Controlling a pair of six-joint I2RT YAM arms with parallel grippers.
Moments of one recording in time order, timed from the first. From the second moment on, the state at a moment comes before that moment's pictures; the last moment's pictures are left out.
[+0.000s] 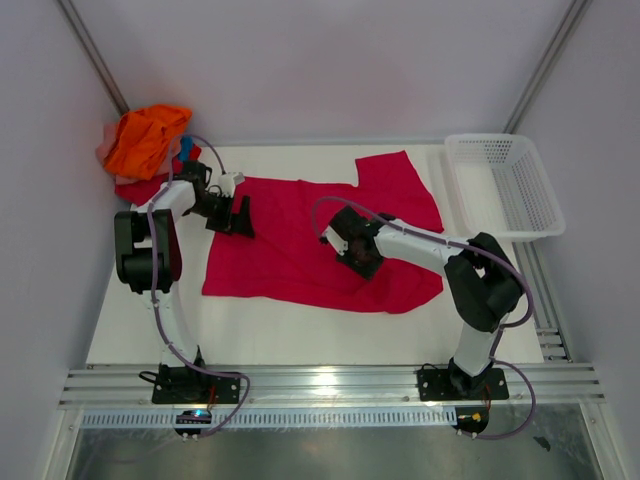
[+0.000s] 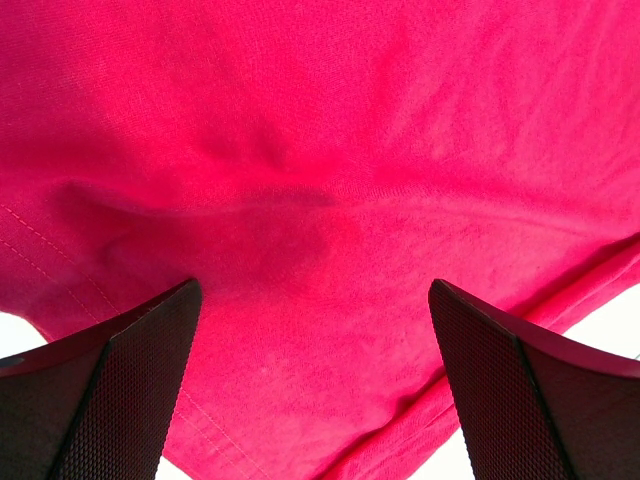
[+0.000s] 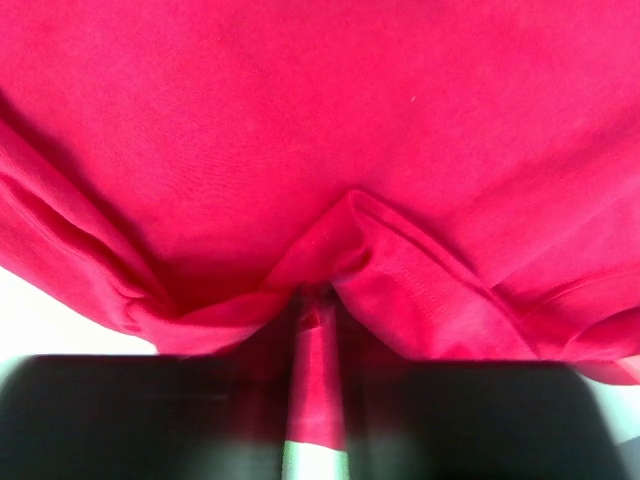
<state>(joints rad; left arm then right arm) 0.04 2.05 1.48 -0.73 0.60 0.32 0.72 1.80 1.22 -0.75 0.12 -0.24</state>
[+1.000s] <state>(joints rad) 0.03 2.07 1.50 -0.75 0.60 0.31 0.72 1.33 1.18 -1.10 -0.03 -0.30</state>
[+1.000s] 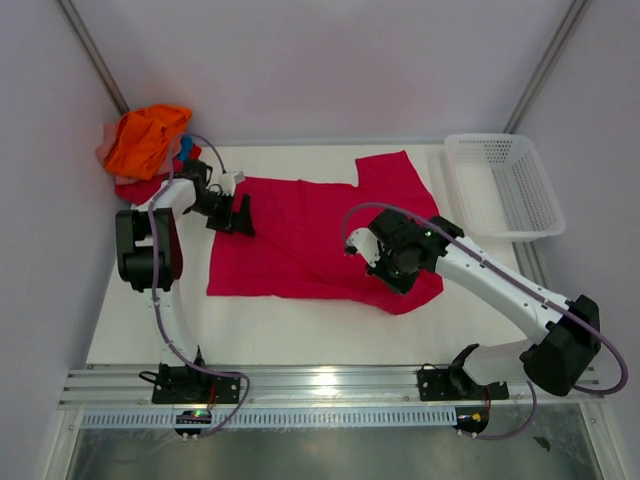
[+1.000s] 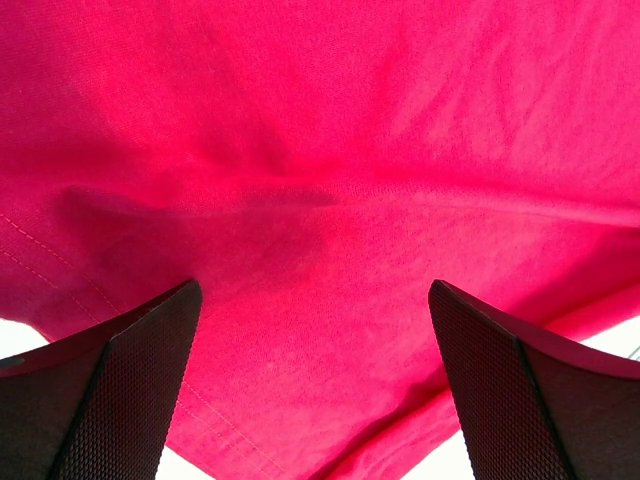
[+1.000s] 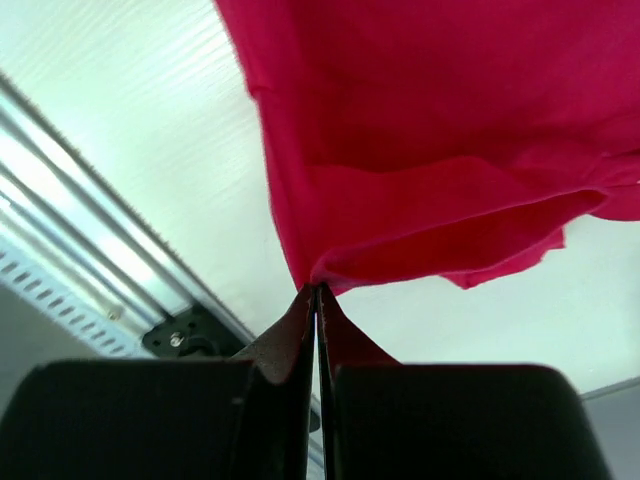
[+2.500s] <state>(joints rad) 0.01 2.11 1.59 -0.79 0.53 0.29 0.77 1.84 1.21 -0.79 0.10 -0.41</state>
